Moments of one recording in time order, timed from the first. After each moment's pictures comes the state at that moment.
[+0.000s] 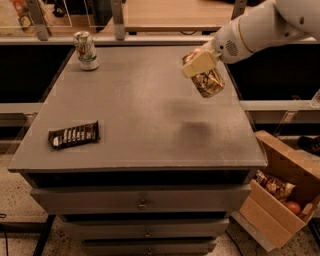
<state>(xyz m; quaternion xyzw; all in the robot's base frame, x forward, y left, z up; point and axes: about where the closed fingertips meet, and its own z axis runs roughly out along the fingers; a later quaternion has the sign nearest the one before) 0.653 -0.106 0.938 -0.45 0.78 0.19 0.39</state>
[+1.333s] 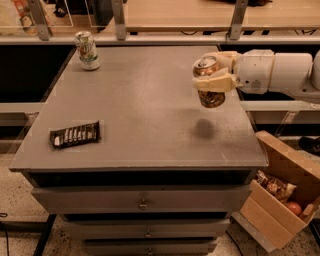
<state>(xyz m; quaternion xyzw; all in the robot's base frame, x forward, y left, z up) 0.610 -0.125 0.944 -0.48 0.60 0.26 0.58</state>
